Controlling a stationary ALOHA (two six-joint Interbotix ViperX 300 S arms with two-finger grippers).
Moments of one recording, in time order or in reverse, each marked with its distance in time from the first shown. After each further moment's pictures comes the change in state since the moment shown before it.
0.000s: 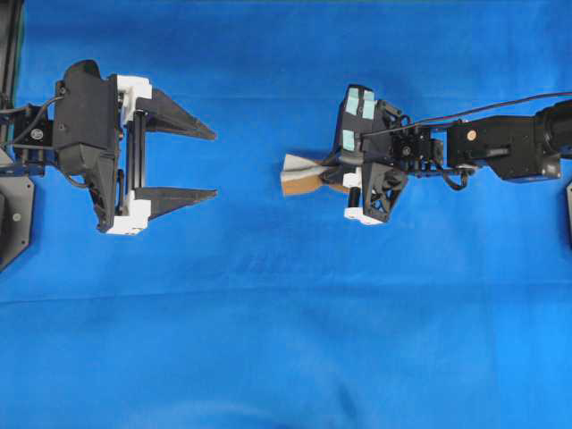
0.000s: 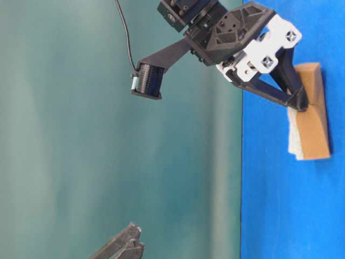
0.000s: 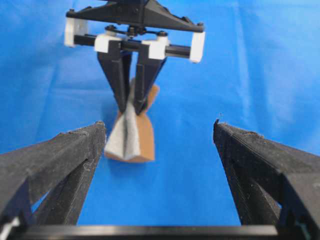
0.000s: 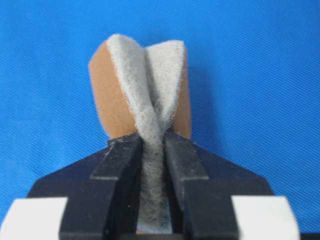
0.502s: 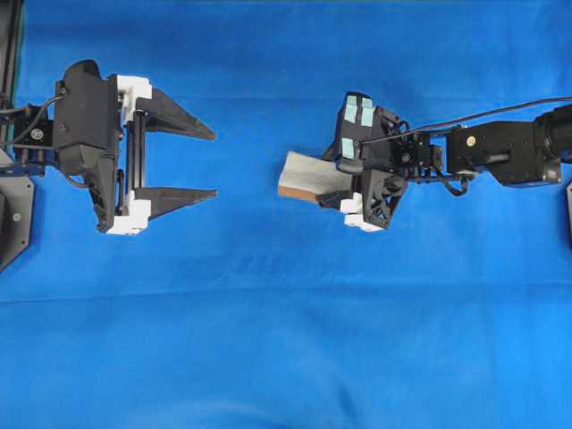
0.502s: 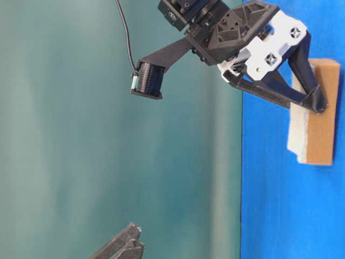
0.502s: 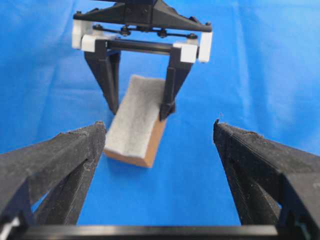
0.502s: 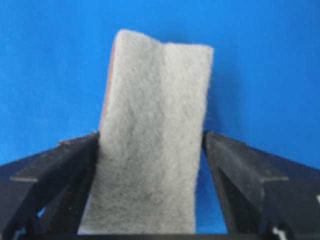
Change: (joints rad) left arm 0.000 0.000 0.000 -0.002 0.000 0.002; right arm 0.017 0.000 0.000 -0.002 0.000 0.002
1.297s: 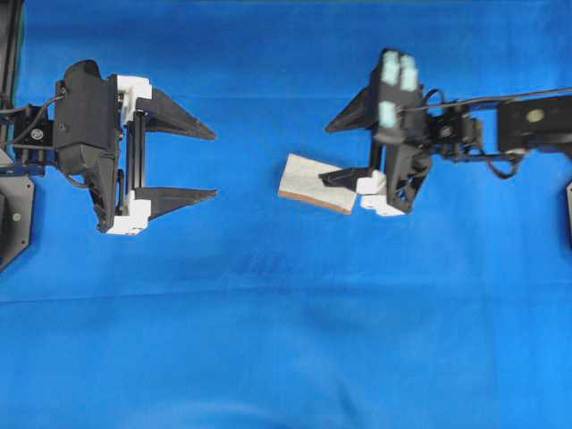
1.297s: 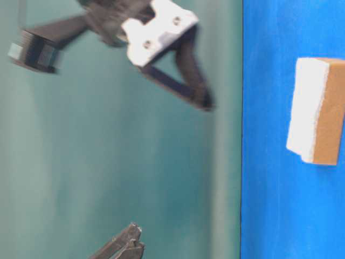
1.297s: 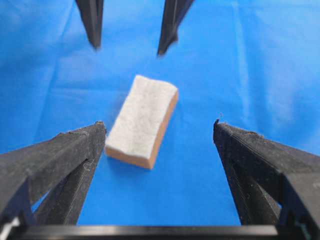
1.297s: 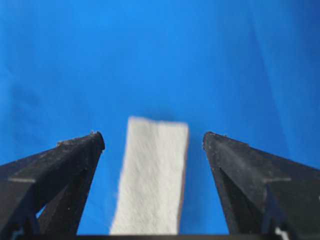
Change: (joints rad) left arm 0.000 0.002 0.000 0.000 0.000 -0.005; right arm 0.021 -0.330 -0.031 0.000 0.192 0.000
